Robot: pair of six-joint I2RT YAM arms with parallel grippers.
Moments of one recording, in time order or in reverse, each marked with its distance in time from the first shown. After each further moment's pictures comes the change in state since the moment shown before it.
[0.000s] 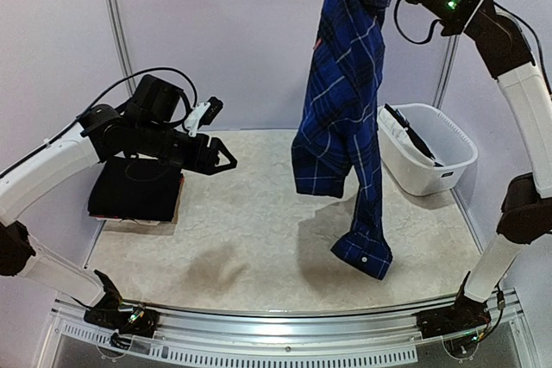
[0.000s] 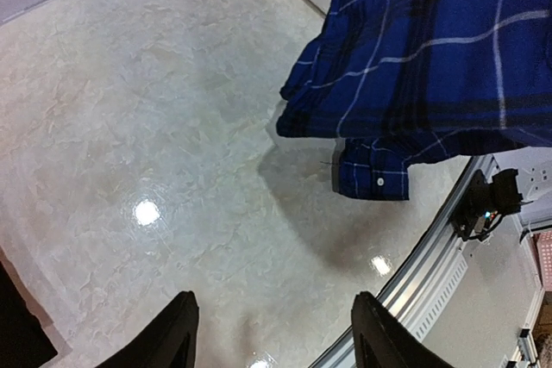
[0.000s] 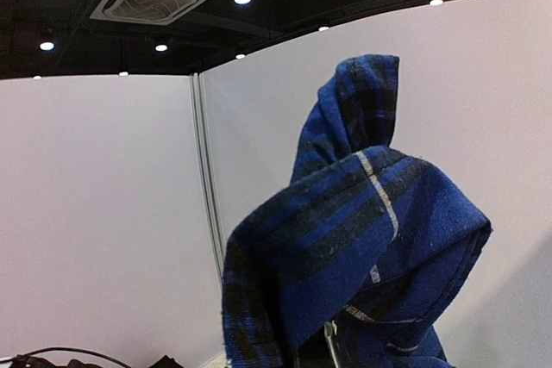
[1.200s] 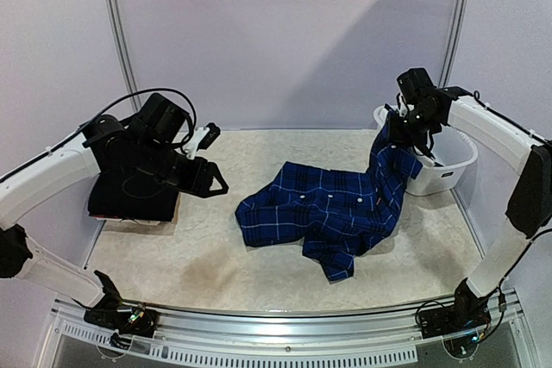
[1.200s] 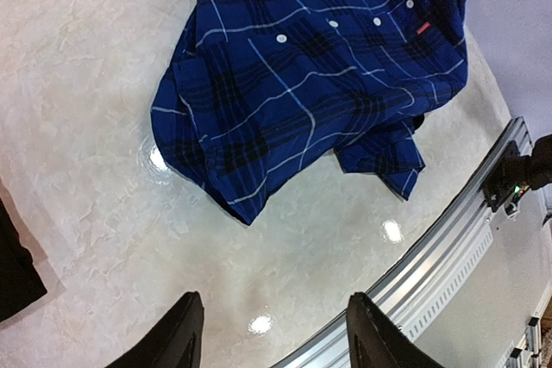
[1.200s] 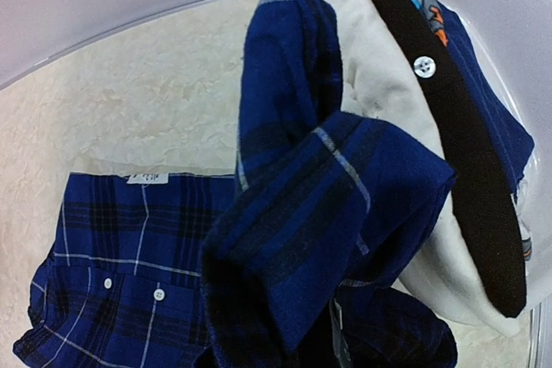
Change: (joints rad) left arm -0.041 -0.031 -0.079 -0.116 -0.067 -0.050; right arm -0.545 -0.073 -0.964 -0.383 -0.080 0.373
